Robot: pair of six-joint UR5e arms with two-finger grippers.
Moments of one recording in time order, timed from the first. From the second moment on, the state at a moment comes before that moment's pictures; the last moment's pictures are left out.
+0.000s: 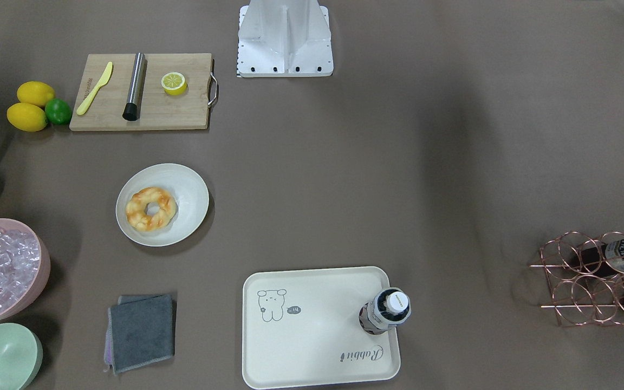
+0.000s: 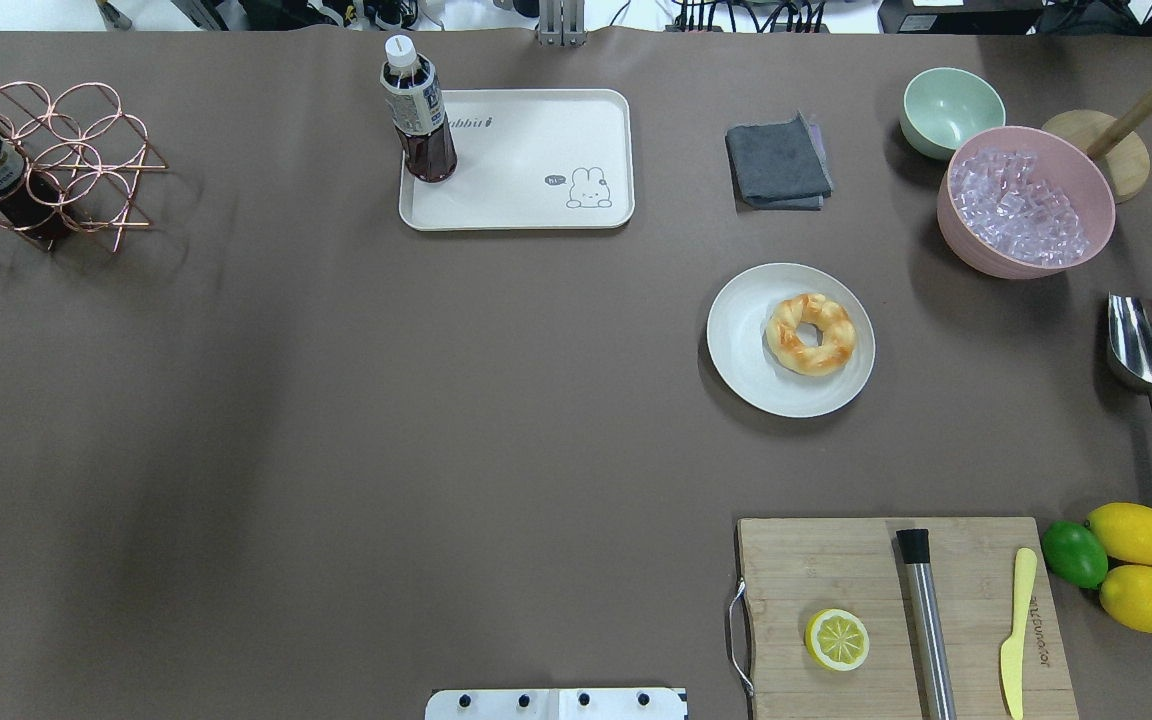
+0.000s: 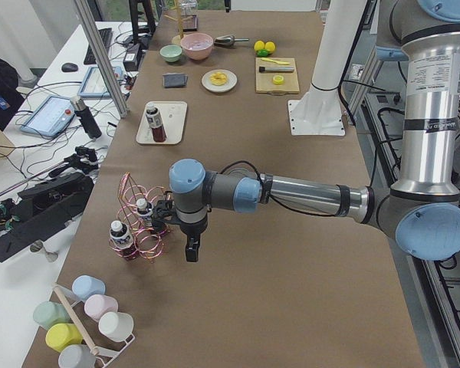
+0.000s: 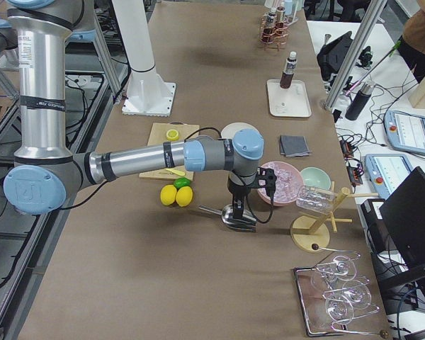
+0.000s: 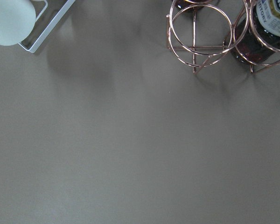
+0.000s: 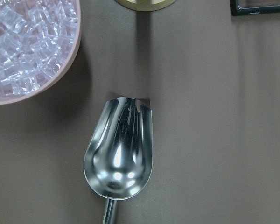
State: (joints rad) left arm -1.50 -1.55 -1.72 -1.56 -2.25 -0.11; right arm 1.44 -1.62 1.82 -1.69 2.29 0.15
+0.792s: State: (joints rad) left arm -1.50 -1.54 -1.72 -1.57 -2.32 -0.12; right arm 1.37 -1.61 1.85 -1.69 2.35 0.28
